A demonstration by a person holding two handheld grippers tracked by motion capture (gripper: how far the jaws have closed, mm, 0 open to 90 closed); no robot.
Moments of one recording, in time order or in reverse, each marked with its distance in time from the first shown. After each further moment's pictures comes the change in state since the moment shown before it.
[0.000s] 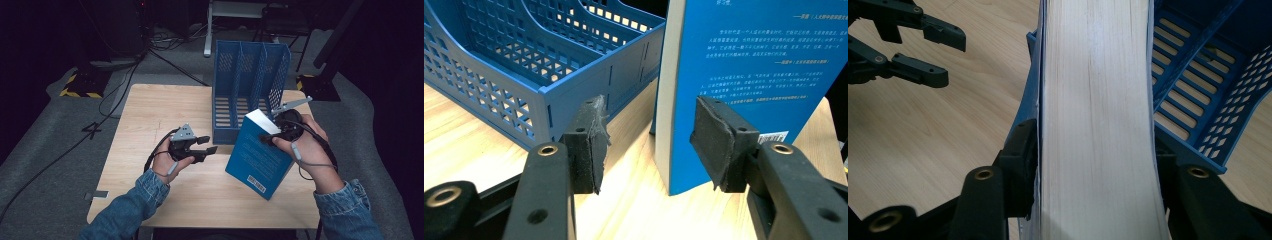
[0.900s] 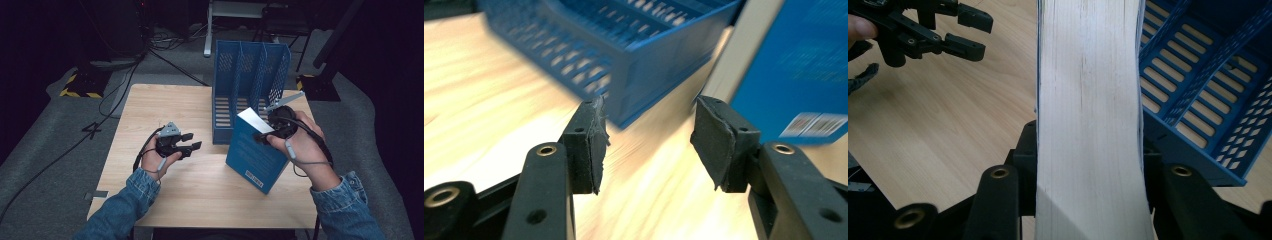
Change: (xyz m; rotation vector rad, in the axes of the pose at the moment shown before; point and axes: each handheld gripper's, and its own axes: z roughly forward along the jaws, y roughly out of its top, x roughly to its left) left arm 0.042 -0.027 -0.021 0.057 0.163 -0.100; right arm 0.018 0.020 -0.009 0.026 0.039 -0.033
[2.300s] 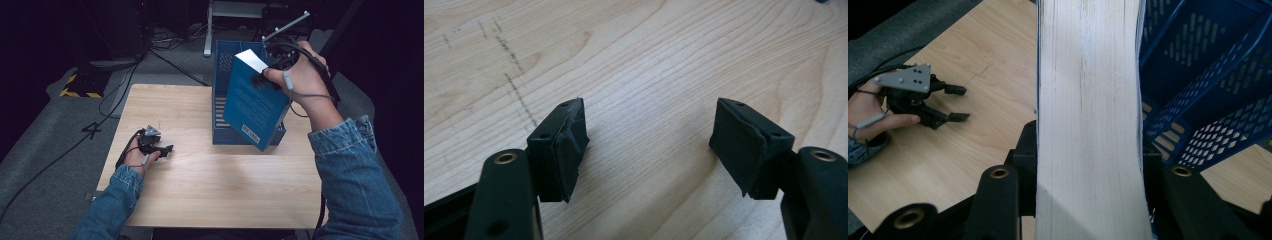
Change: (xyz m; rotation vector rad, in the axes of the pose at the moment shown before) left arm 0.077 -0.049 -0.005 0.232 0.255 -0.029; right arm -0.030 0.129 -0.057 -0.033 -0.067 0.056
